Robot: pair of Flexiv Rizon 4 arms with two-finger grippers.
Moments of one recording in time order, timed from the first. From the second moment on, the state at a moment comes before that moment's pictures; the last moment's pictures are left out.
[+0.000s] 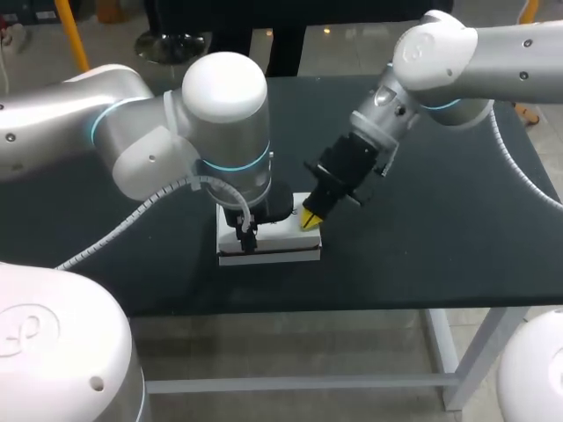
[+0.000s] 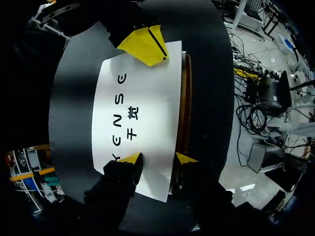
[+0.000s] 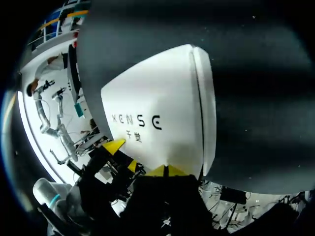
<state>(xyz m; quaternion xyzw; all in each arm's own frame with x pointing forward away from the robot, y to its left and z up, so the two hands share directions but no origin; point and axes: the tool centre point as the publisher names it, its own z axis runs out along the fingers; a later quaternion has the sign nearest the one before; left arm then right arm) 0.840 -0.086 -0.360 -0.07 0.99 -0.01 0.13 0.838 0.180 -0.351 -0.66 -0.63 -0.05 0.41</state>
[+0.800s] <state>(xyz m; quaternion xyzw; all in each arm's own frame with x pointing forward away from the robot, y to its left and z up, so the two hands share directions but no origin) 0.839 -0.086 -0.361 -0.08 0.99 -0.01 0.13 0.828 0.170 -0.355 -0.66 -0.63 -0.06 0.40</state>
